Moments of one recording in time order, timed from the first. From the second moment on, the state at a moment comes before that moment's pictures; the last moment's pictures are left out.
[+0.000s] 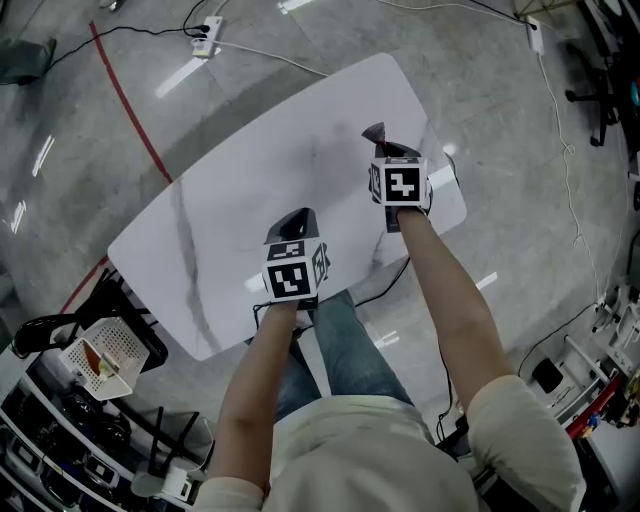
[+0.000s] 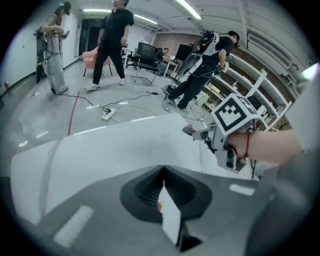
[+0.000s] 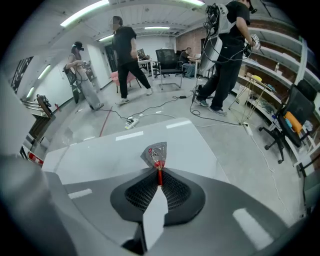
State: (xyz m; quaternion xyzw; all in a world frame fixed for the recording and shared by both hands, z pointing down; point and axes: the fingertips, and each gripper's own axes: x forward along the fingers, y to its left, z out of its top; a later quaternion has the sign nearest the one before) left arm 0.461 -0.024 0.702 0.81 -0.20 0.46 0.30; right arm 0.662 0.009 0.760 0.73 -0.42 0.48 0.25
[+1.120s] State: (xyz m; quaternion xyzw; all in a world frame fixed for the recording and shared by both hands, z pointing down) left arm 0.403 -0.015 0.606 0.82 -0.25 0.42 0.31; right arm 0.594 0.022 0.626 0.74 -0.46 0.44 0.24
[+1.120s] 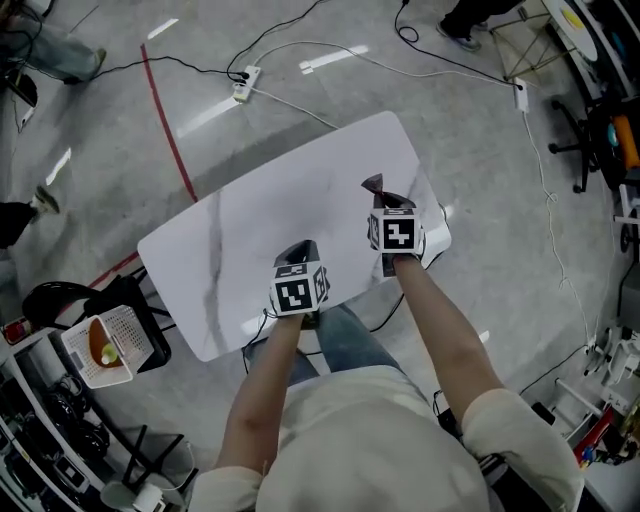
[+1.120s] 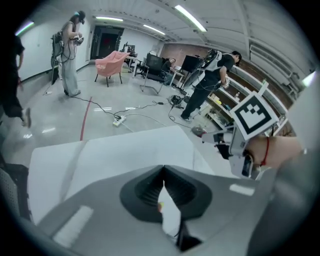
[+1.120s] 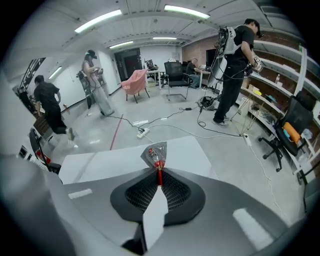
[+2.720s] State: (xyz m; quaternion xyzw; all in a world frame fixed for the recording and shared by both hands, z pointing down) left arm 0.244 -0.020 0.511 0.81 -0.38 0.32 0.31; right arm 0.432 0.021 0.513 0.68 -0.59 0.37 0.24
